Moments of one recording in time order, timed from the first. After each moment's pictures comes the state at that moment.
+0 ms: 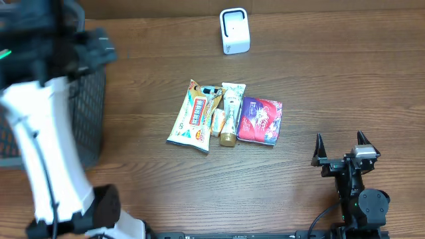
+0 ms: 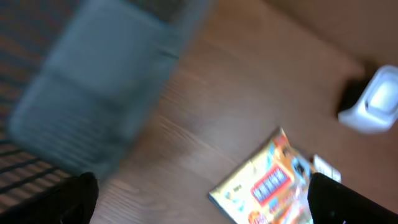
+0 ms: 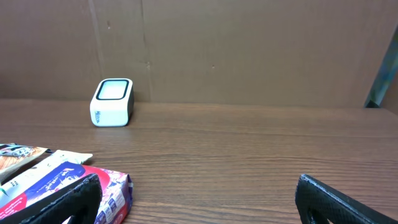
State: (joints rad) left arm 0.18 1.74 2.38 -1.63 -0.09 -0.42; right arm 0.03 0.01 0.02 -0.03 -0.02 -0.01
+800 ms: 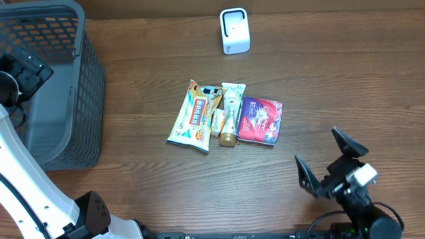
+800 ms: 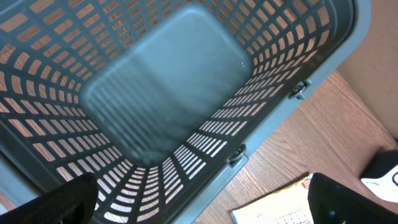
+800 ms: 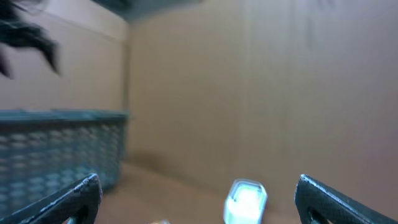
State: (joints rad) left arm 0.50 1.70 2.40 -1.69 -0.03 -0.42; right arm 0.03 0.01 0.02 0.47 -0.57 0.21
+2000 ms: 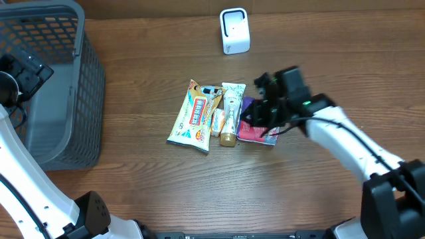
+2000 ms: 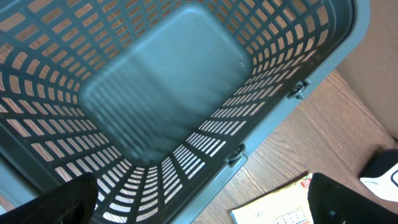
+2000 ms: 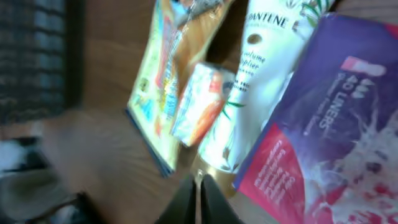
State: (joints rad) left arm 0.50 1.70 2.40 -1.69 -0.03 -0.42; right arm 0.44 1.66 1.10 -0.47 -0.49 0.47
